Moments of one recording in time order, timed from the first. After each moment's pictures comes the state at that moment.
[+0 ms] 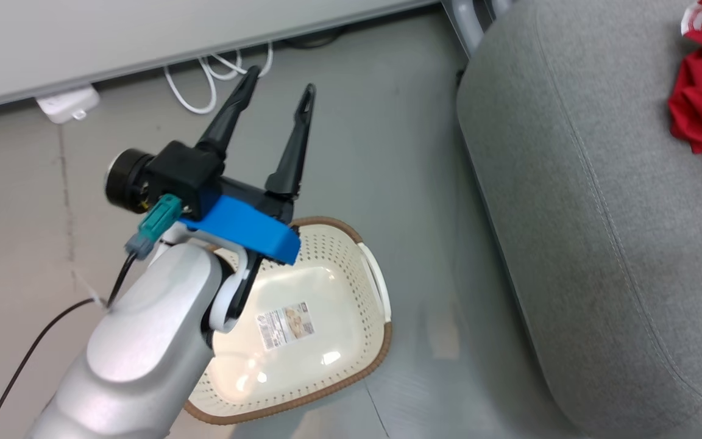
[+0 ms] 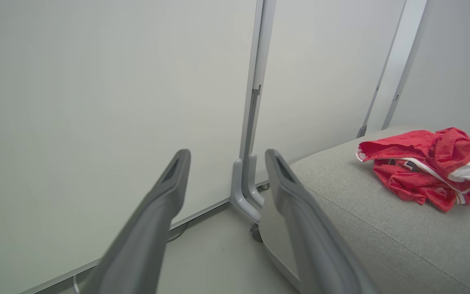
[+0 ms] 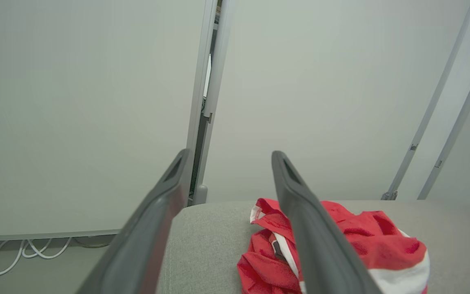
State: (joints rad) left arm -0.79 0.24 -0.69 0.31 -0.54 0.16 -0.26; right arm -0.40 -0.29 -0.24 0.12 0.08 0.13 -0.26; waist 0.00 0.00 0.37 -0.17
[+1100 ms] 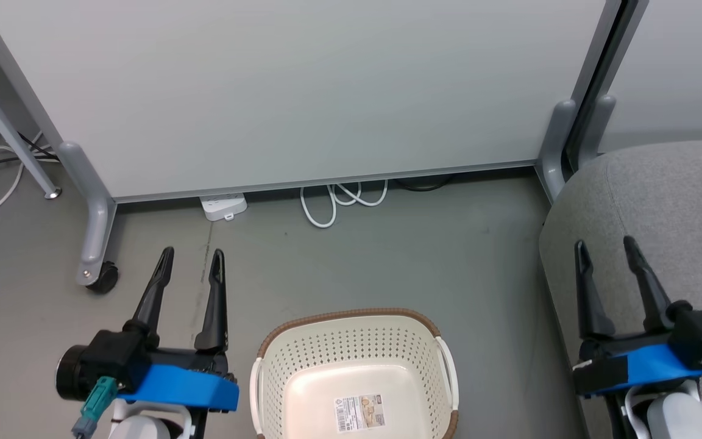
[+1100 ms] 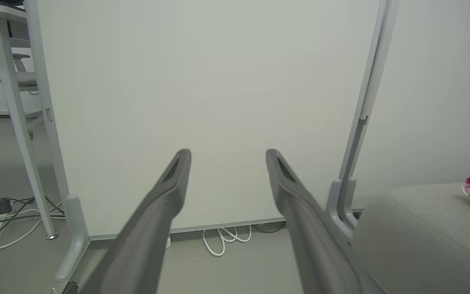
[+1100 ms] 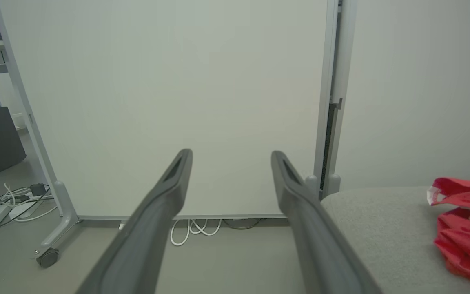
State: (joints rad) left arm -0.19 0.06 -0.15 0.16 -0.20 -0.02 -0.26; right arm -0.15 -0.14 -0.02 0.20 0.13 0.13 -0.26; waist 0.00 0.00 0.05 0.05
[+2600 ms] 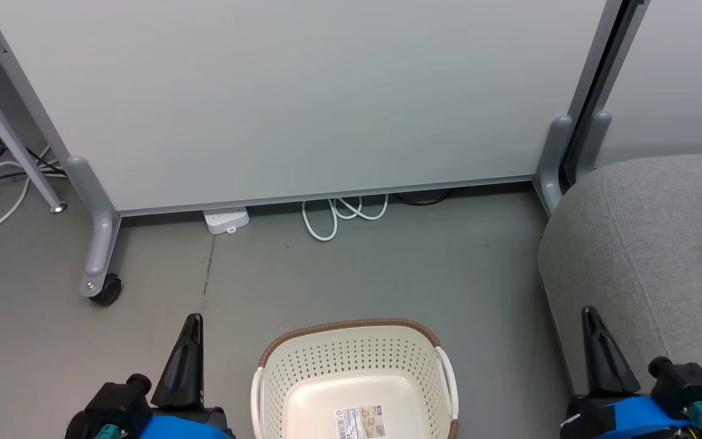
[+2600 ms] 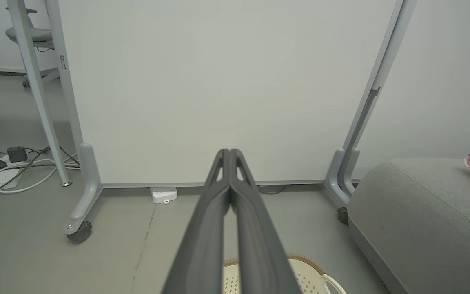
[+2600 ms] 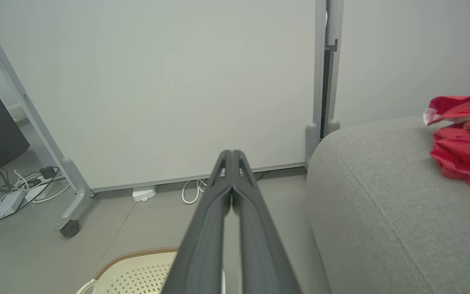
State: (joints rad) left arm -0.06 0.05 -0.13 0.20 -0.21 -0.04 -0.26; right arm -0.03 -0.08 -0.03 0.25 0.15 0.13 -0.26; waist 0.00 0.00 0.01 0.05
